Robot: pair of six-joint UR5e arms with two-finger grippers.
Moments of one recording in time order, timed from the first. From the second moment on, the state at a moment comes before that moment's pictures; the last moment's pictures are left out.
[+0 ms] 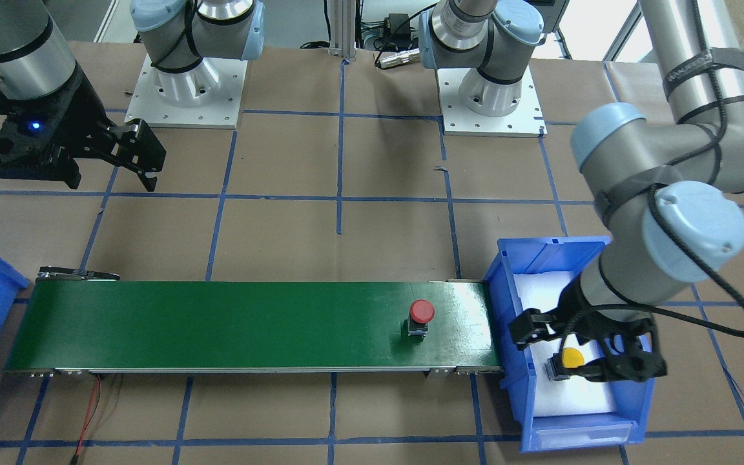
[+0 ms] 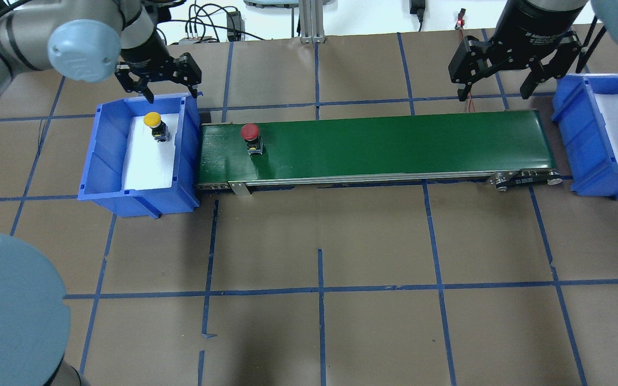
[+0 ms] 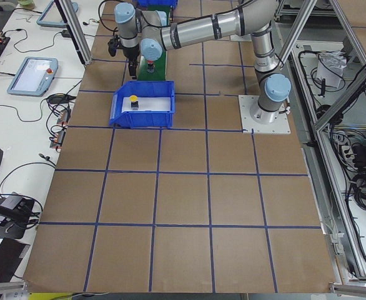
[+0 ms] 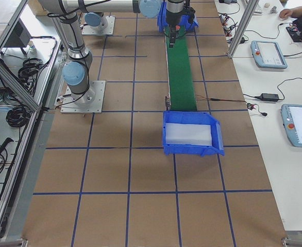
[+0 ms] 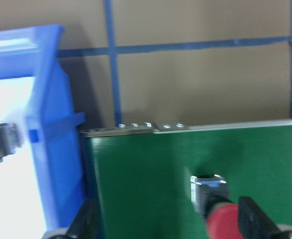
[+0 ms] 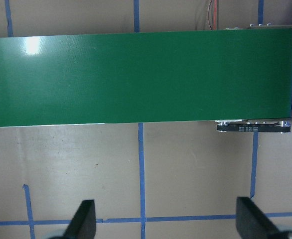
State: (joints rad) left arm -1.45 -2.03 -1.38 -1.27 1.54 0.02; right arm 1.52 -1.49 1.46 -1.54 -1.58 -0.04
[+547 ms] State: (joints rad) left arm -1.37 -2.10 -1.38 -1.21 1.55 0.04; right arm 1.52 -1.49 1.46 -1.54 -1.60 -0.25
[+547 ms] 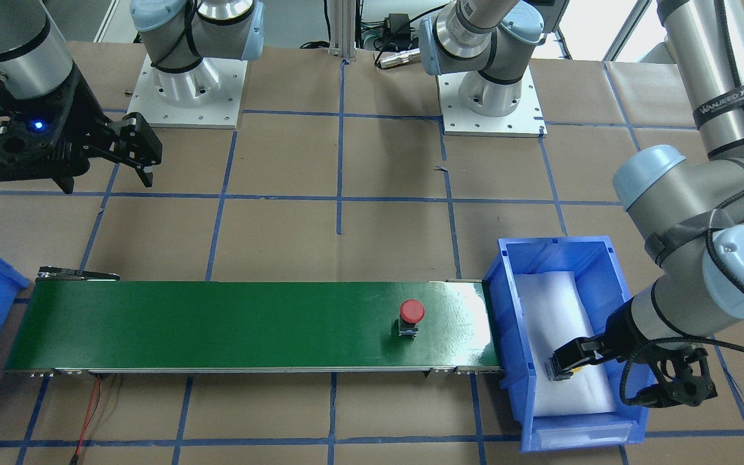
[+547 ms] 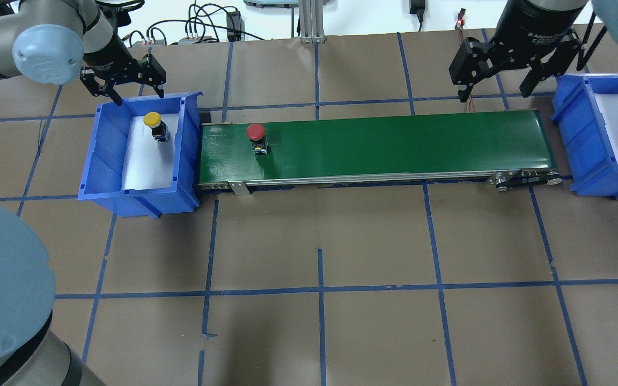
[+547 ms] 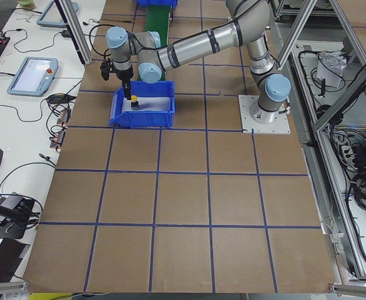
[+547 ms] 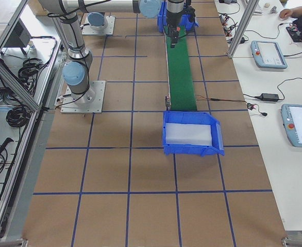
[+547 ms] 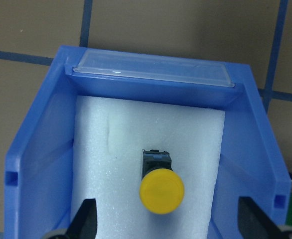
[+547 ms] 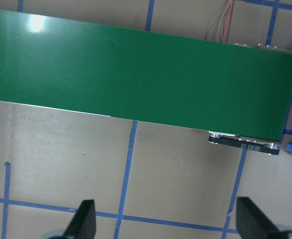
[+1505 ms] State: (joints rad) left arm -1.37 -2.16 -1.43 -1.20 1.55 0.03; right arm 1.49 -1.43 1.48 -1.59 -1.59 -1.12
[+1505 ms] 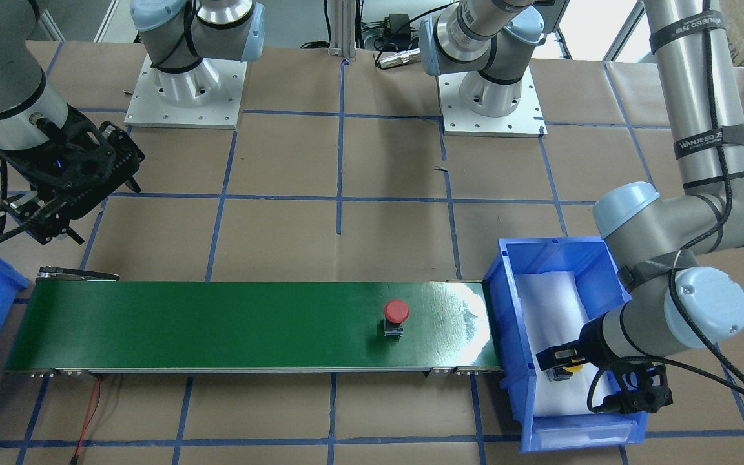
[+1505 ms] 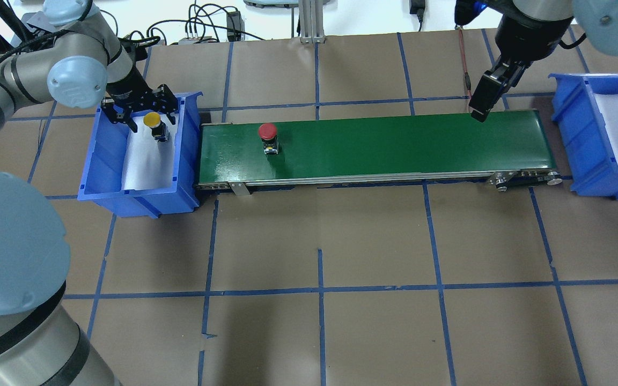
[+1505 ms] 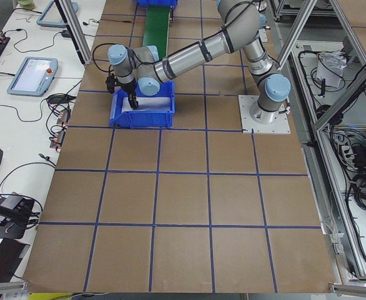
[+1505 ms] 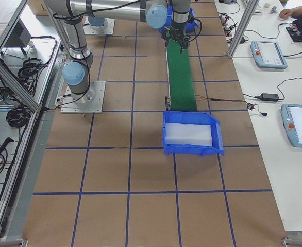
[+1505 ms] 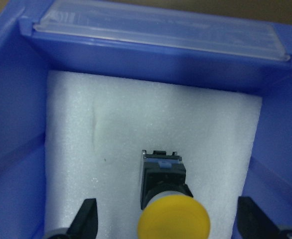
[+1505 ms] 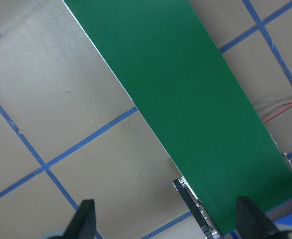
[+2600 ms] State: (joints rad) left arm -1.39 -2.00 -1.43 -1.30 1.55 0.03; right arm 1.44 -1.24 1.57 -1.83 -1.58 -1.66
